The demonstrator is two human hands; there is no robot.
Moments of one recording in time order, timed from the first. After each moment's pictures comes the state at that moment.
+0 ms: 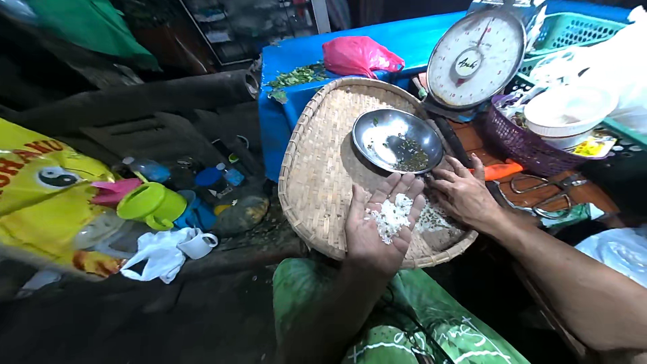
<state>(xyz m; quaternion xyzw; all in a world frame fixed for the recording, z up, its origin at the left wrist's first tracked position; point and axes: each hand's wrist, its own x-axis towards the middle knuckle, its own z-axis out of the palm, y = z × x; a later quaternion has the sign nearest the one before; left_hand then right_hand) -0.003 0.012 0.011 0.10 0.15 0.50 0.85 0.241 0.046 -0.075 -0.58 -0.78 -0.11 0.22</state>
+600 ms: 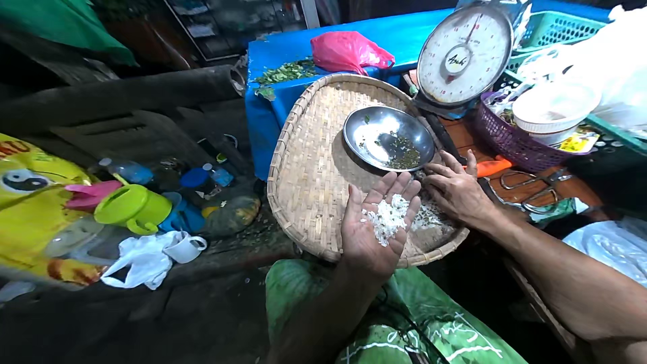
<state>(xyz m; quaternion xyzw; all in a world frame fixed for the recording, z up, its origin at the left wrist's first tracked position) -0.004 0.012 0.004 0.12 0.10 0.49 0.86 0.240 0.043 -0.070 -0.56 -0.77 -0.10 0.29</state>
